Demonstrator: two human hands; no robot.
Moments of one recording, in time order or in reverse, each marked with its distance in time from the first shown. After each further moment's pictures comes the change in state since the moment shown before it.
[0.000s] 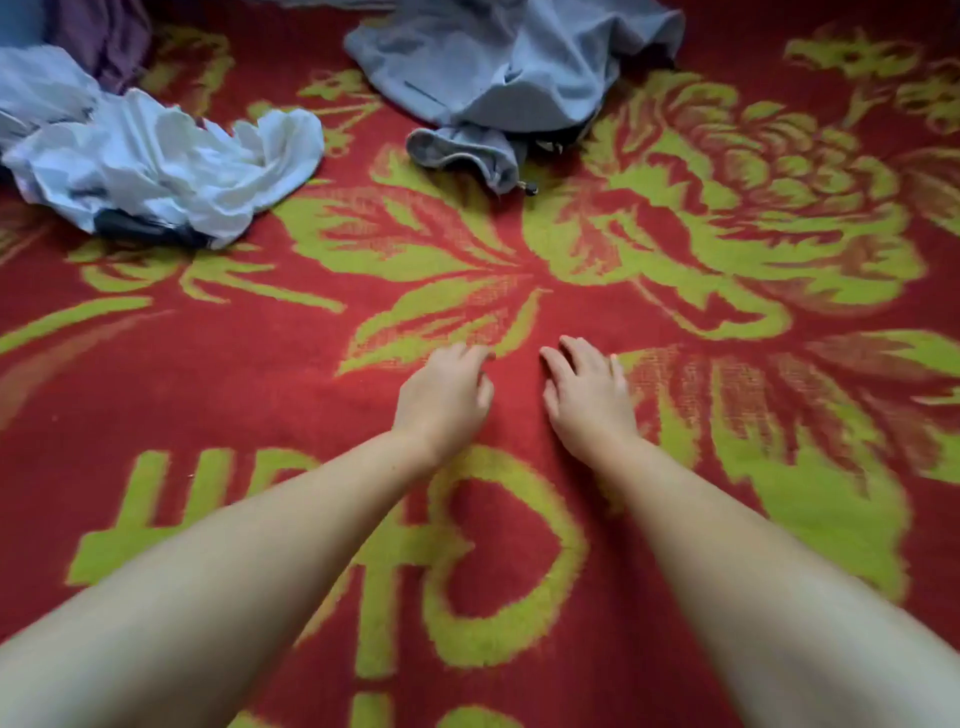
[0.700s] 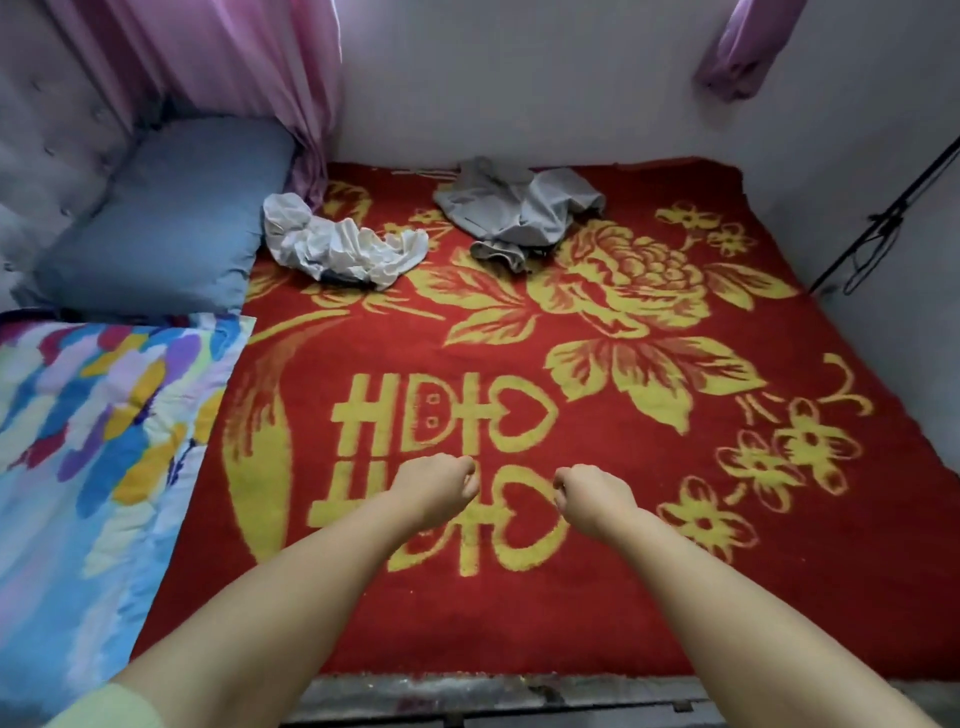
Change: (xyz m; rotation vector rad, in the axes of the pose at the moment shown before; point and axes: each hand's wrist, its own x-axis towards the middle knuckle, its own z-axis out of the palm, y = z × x) left_hand -0.402 0.045 -0.228 0.238 -0.322 0.084; right_hand -0.414 -0.162 -0.189 -0.101 -0.297 0.034
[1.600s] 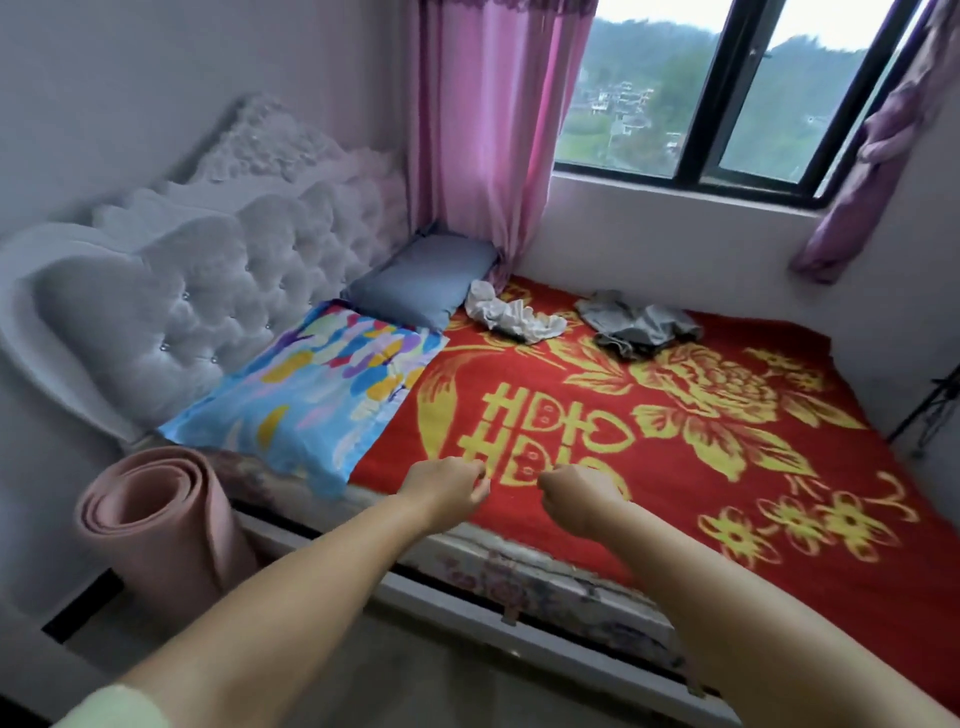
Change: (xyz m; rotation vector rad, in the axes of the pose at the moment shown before) left_hand -0.458 0.081 0.032 -0.062 0.352 -0.251; right_hand -0.373 -0.151 0.032 -0.386 0.210 -0.476
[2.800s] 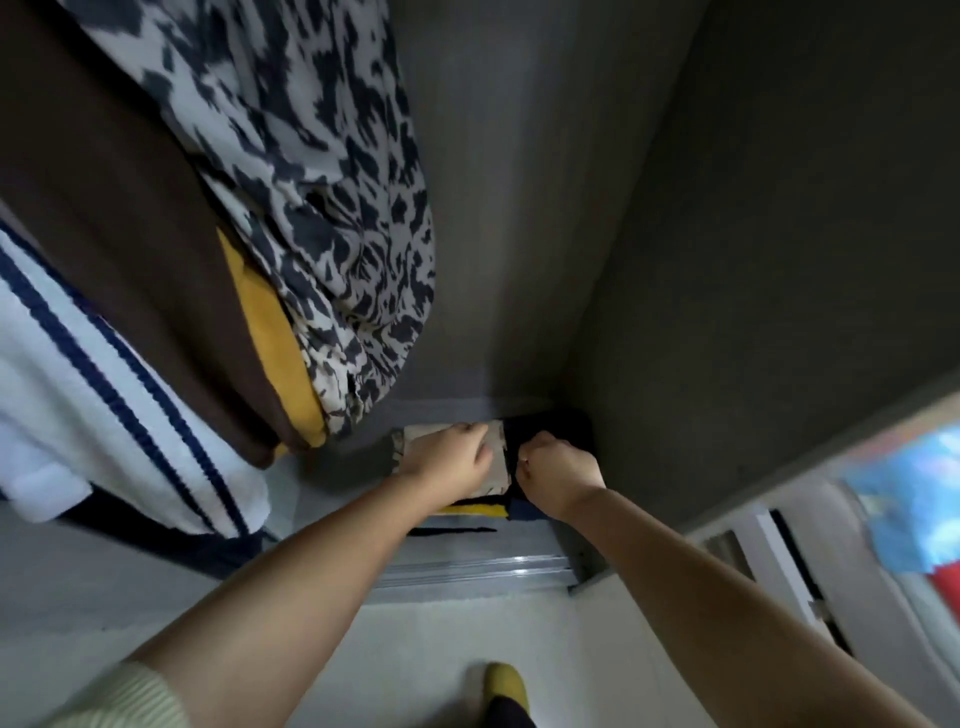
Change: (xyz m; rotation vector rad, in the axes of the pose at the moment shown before) left_hand -0.597 -0.393 0.067 -0.124 0.301 -1.194; right_hand -0.050 -0.749 0.075 -0.088 -0.048 -1.089
